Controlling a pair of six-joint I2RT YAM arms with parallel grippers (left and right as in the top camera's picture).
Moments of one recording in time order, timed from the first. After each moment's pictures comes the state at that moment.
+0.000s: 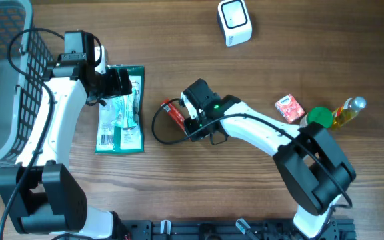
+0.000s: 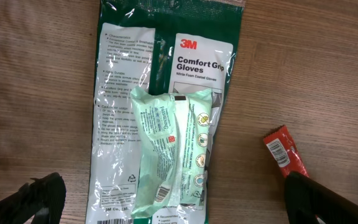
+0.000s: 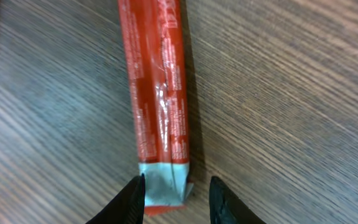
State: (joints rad) left arm 0.04 1.66 1.33 -0.90 0.07 -0.16; right arm 0.70 1.92 1.18 -0.50 -0.19 0.20
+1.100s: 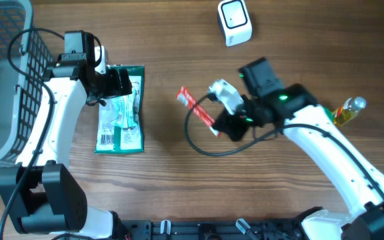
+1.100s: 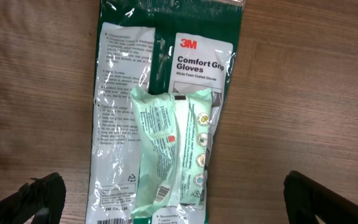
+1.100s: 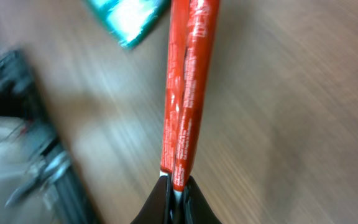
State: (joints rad) left arm 0.04 1.66 1.33 -0.90 0.07 -0.16; right arm 0.44 1.49 1.19 -0.96 -0.61 -0.36
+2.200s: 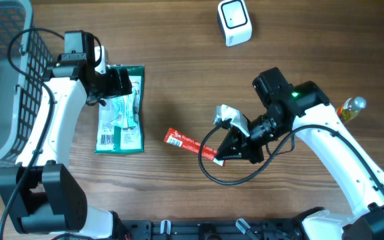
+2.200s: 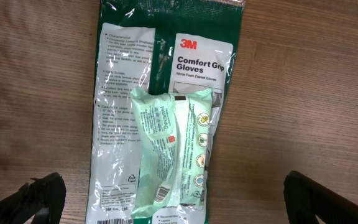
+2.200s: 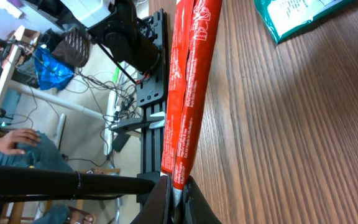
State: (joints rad) left arm 0.04 1.66 1.33 -0.90 0.07 -0.16; right arm 0.39 1.48 1.19 -1.30 -0.96 -0.88
